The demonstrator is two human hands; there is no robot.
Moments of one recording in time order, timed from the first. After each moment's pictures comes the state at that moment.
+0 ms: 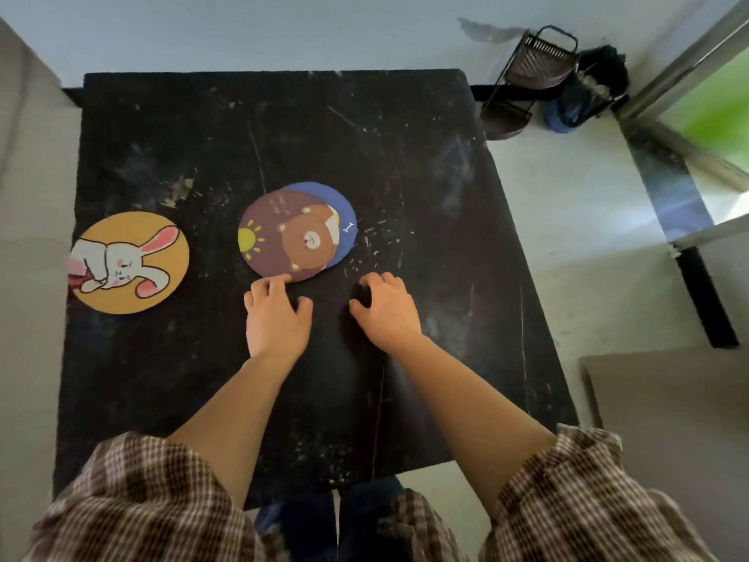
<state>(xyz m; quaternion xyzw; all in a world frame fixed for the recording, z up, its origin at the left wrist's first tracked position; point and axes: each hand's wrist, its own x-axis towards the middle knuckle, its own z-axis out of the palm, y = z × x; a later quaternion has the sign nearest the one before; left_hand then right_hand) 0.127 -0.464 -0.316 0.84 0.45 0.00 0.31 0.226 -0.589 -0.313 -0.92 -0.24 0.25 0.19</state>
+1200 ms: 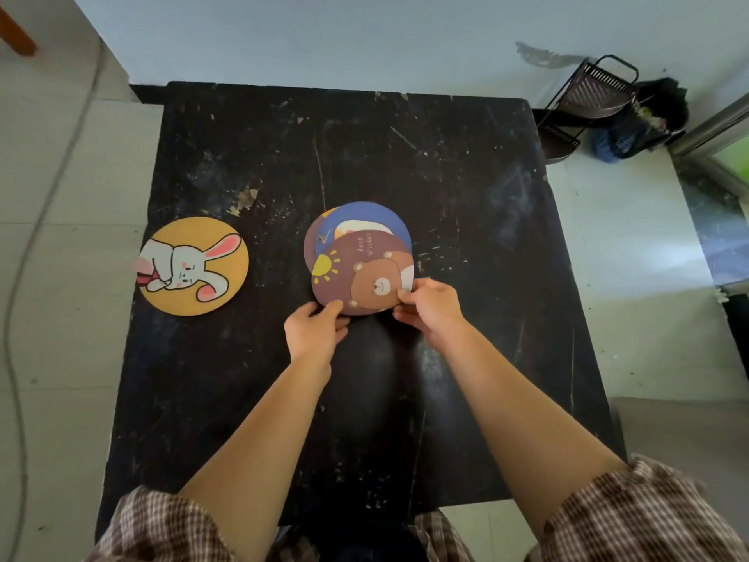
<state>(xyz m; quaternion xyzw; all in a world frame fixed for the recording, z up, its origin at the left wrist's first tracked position) 0.132 -0.437 -0.313 0.38 0.62 0.11 0.68 0.256 -0.535 -0.296 -0.72 0.17 0.41 0.53</state>
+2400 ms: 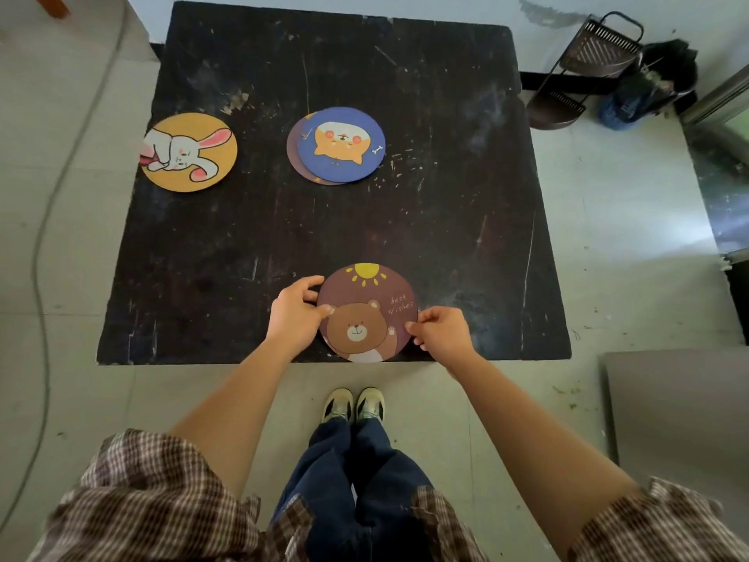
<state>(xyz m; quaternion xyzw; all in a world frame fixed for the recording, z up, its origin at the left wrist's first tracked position) 0.004 -0.562 -0.318 0.71 0.48 -0.01 0.51 0.133 -0.744 -0.319 -0.84 0.00 0.39 0.38</state>
